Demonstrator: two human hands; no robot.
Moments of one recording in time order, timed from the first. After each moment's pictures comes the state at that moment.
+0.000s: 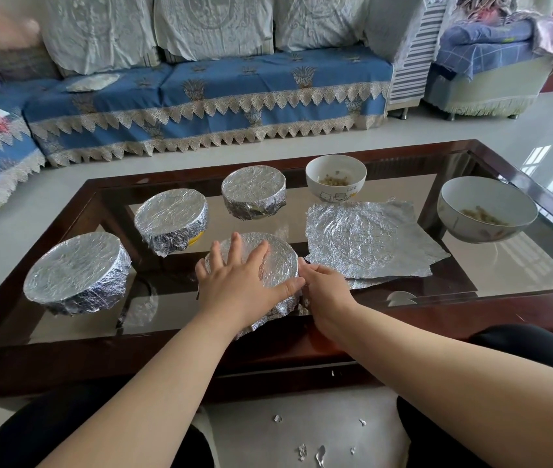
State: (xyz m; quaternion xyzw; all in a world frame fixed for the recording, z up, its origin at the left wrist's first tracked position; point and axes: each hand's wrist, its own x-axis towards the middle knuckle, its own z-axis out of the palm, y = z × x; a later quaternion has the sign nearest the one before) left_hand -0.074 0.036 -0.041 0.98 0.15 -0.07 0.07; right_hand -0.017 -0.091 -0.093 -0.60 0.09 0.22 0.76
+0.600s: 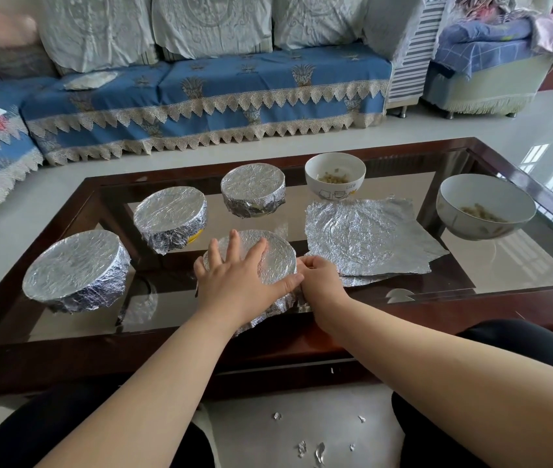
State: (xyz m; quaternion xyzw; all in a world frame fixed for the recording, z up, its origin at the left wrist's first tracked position) left_hand -0.073 0.037 -0.043 0.98 0.16 -0.06 0.06; right_hand -0.011 -0.083 -0.092 -0.71 0.07 0.19 0.67
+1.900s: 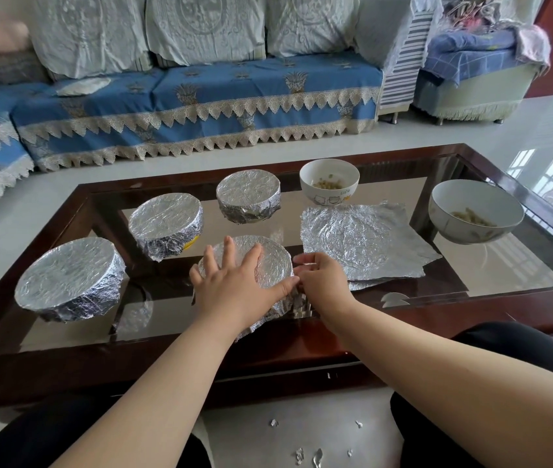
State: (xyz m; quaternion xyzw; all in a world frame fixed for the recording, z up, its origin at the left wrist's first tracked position) left_hand -0.072 0.036 -0.044 0.98 0.18 -0.06 0.06; right_hand -0.014 -0.098 -0.072 -0.77 0.01 0.13 0.63
